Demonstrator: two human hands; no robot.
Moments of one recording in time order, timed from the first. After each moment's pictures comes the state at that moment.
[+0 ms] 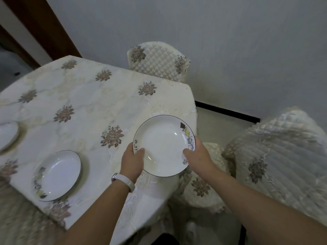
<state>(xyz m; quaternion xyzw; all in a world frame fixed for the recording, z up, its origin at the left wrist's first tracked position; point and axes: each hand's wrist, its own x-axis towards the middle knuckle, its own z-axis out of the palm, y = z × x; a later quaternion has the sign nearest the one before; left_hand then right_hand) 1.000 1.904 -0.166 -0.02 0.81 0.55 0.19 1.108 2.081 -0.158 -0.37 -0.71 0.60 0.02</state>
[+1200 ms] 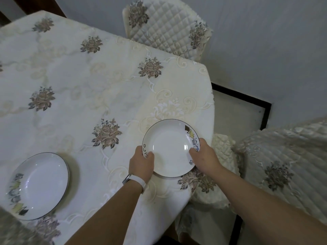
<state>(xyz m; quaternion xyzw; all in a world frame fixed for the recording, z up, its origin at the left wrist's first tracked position) 0.928 1.922 -0.276 -0.04 0.89 0.38 0.24 1.019 2.115 -0.275 -0.41 -0.78 0.47 -0.10</state>
